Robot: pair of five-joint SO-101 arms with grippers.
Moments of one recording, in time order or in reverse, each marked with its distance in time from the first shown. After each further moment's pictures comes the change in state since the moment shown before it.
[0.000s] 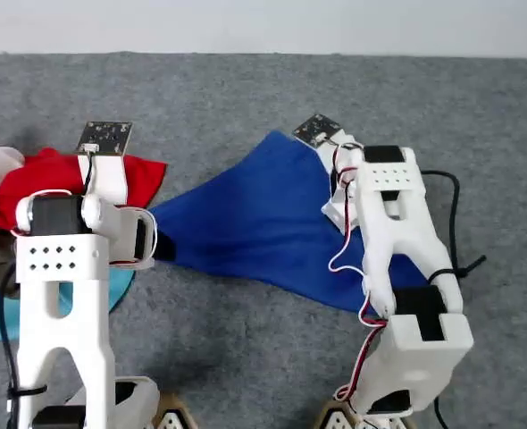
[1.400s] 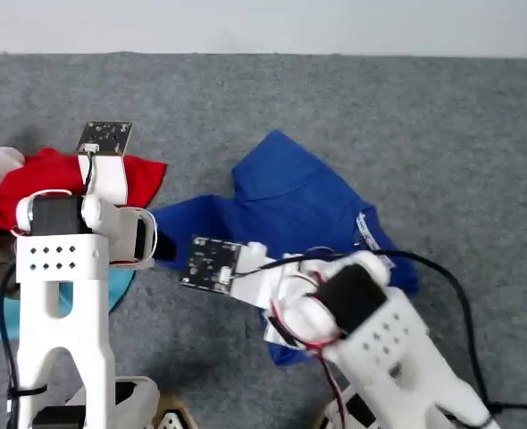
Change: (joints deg) left arm 0.0 0.0 0.0 0.0 0.0; right arm -38.4 -55.4 18.6 27.9 -2.6
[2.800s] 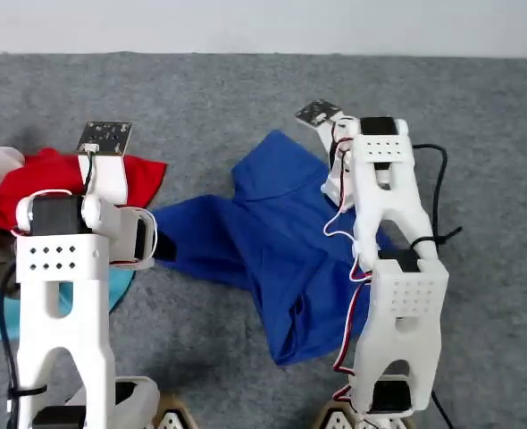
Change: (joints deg) left arm 0.0 0.0 0.0 0.0 0.0; right arm 39.5 81.2 -50.6 -17.4 2.5
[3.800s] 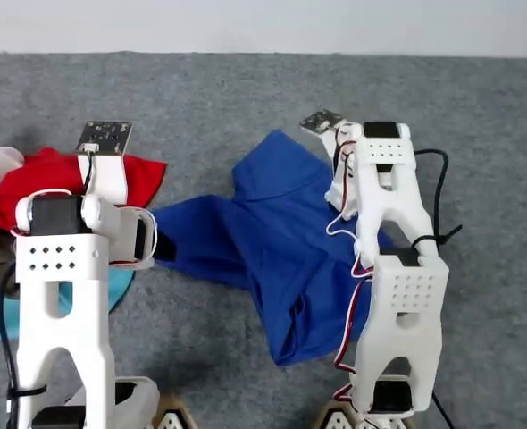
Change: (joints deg) left arm 0.0 0.0 0.0 0.0 0.0; right arm 1.2 3.8 0.0 1.2 0.5
